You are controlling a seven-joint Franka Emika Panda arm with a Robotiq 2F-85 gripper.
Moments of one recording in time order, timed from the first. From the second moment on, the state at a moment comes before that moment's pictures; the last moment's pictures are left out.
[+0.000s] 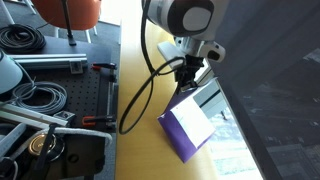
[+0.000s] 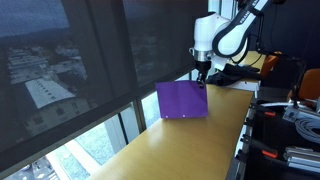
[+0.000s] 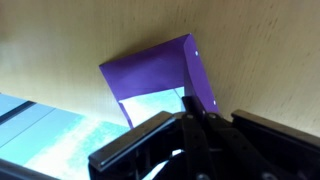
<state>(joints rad) 0.20 0.37 -0.23 -2.16 -0.38 2.65 0.16</state>
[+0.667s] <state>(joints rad) 0.51 0.41 -0.34 -2.21 -0.96 2.57 0.90</state>
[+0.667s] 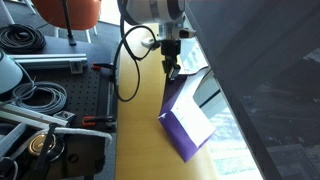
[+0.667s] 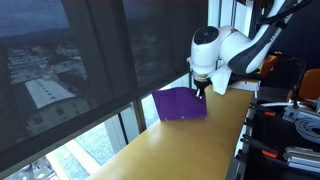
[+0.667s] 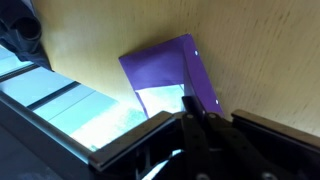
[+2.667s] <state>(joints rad) 0.38 0.54 0.04 -2.02 -0.90 2.33 1.07</state>
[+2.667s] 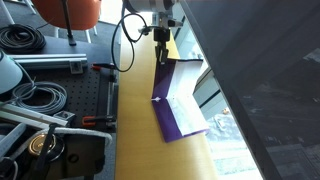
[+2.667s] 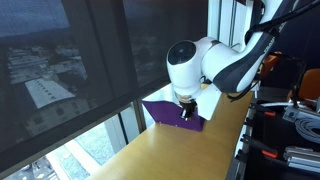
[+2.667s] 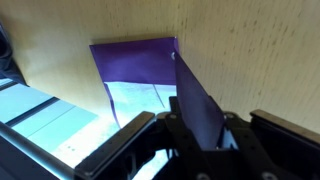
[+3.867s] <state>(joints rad) -0.14 0.21 0.43 -2.29 -0.19 2.70 0.24</state>
